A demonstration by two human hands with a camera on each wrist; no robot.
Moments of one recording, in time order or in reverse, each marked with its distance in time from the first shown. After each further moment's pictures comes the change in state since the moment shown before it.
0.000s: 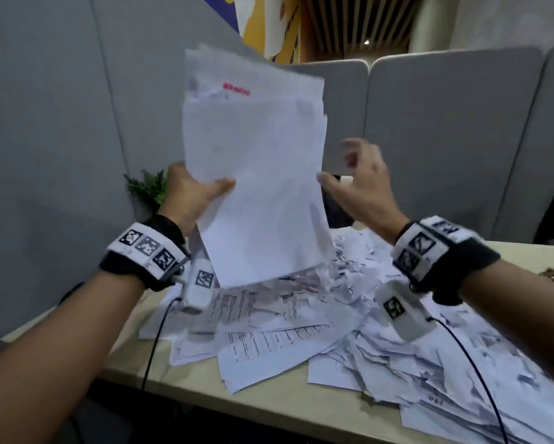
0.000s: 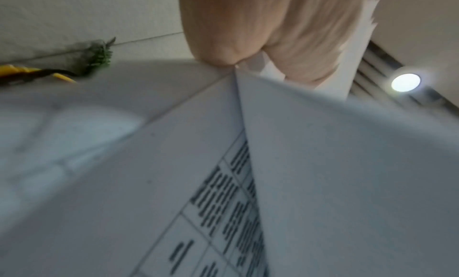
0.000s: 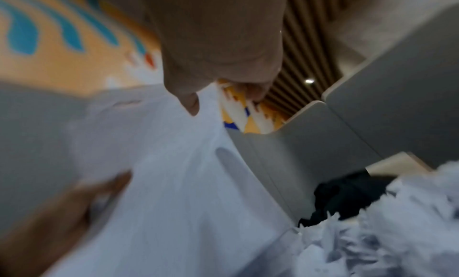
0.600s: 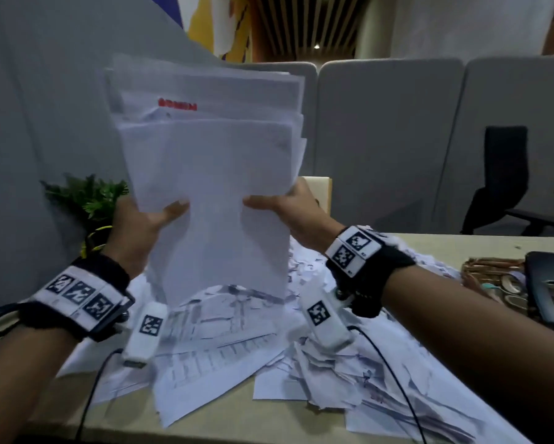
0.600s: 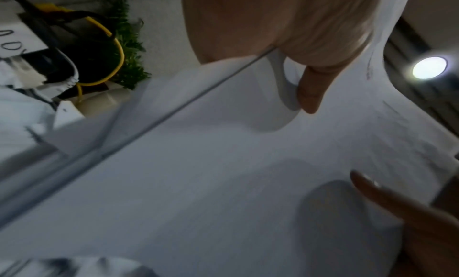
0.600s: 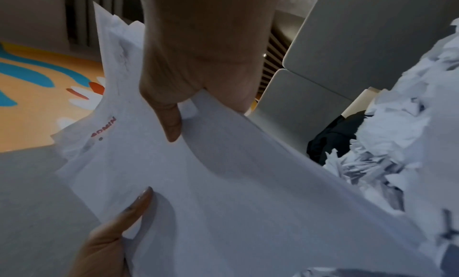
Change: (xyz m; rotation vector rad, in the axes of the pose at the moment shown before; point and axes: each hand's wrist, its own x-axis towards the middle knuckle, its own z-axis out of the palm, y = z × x) left_hand -0.020 -0.036 0.020 -0.156 -0.102 -0.081; right_hand -0.017 -0.009 0.010 0.786 -0.278 0.360
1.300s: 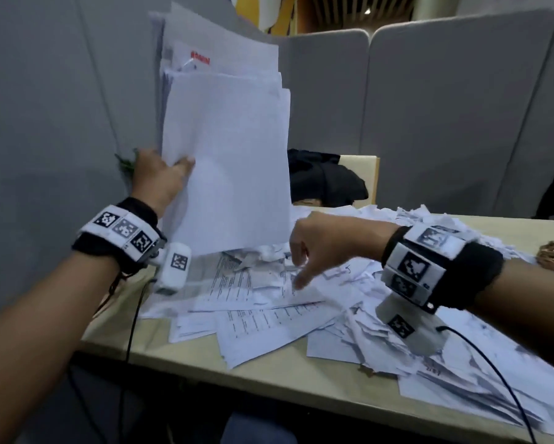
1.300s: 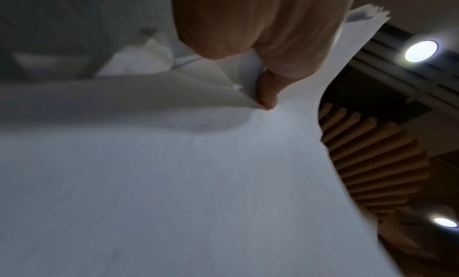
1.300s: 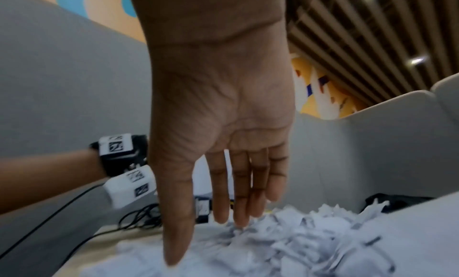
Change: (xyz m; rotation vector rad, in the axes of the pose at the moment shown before) left_hand 0.030 0.023 -0.050 0.440 0.294 0.018; right_hand -0.051 -0.003 0.031 -1.432 -0.785 0.110
